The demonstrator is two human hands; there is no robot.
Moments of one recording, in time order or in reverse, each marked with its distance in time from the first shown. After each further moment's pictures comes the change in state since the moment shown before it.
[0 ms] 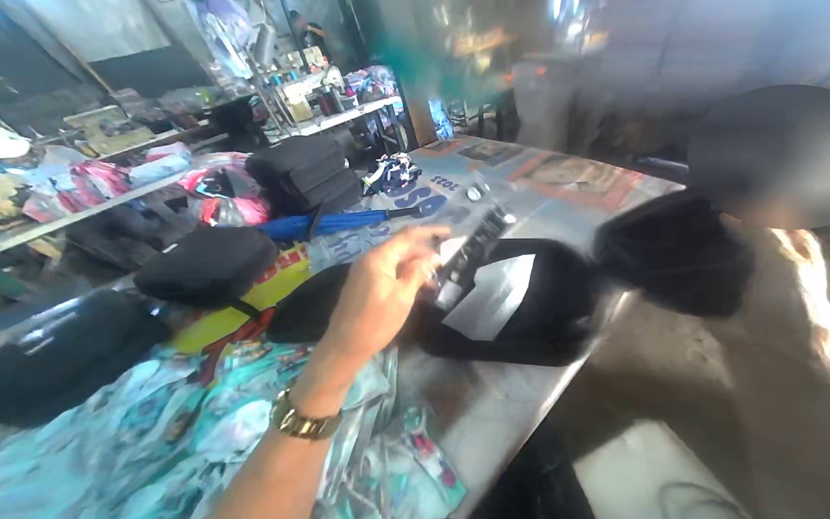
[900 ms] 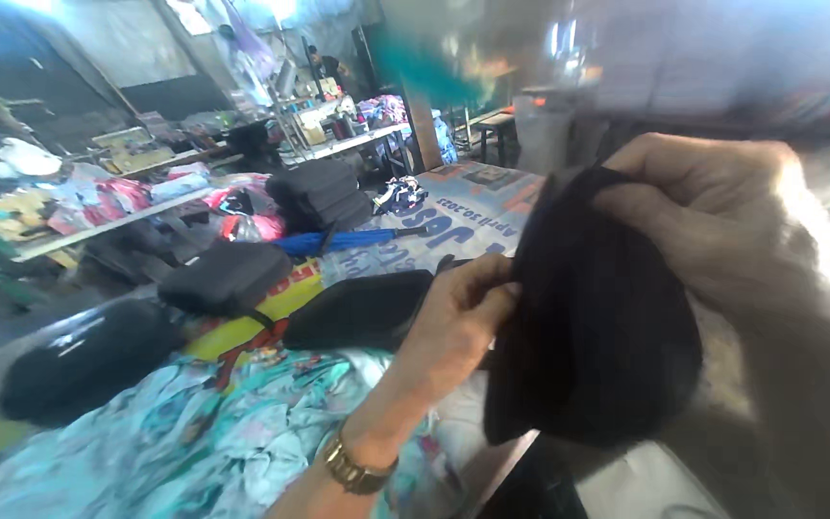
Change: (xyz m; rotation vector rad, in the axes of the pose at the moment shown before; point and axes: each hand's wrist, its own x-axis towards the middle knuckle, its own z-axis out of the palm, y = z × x) left_hand -0.010 0.079 0.026 -0.598 -0.100 -0.060; right_hand -0.001 -0.104 0.073 -0.478 -0.655 -0.616
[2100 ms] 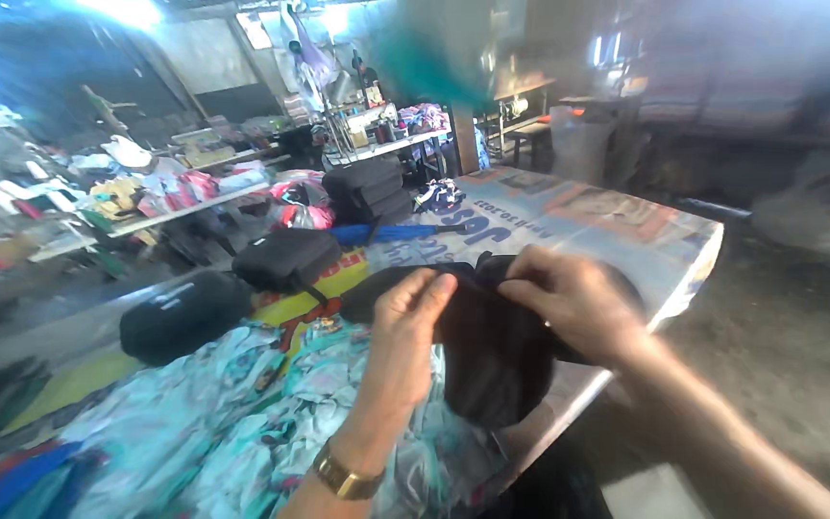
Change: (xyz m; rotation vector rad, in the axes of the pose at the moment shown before) left_hand -0.068 0.000 -0.048 -0.094 0.541 -0.096; right_hand -0.032 -0.002 0.116 0.257 -0.155 0.235
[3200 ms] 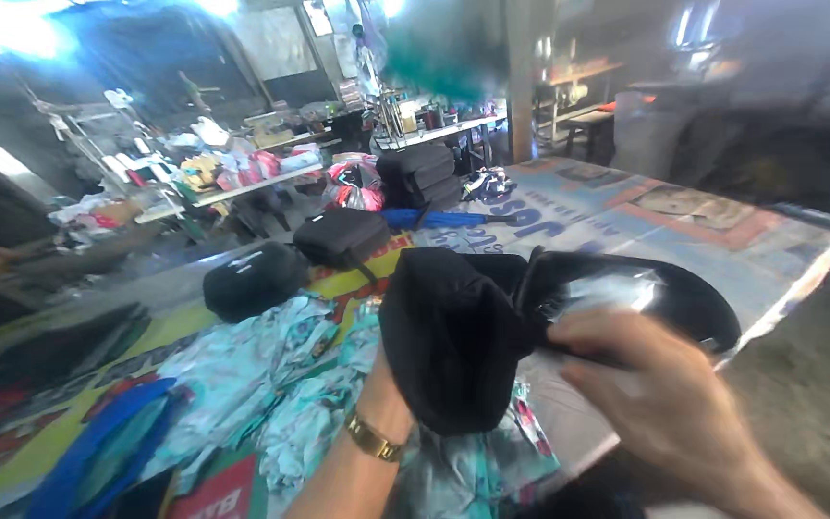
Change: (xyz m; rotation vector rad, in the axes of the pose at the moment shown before) left_hand -0.049 -0.014 -0.077 -0.411 0.182 -0.267; right_hand -0.047 -0.018 0.038 -0.096 0.038 -0.365
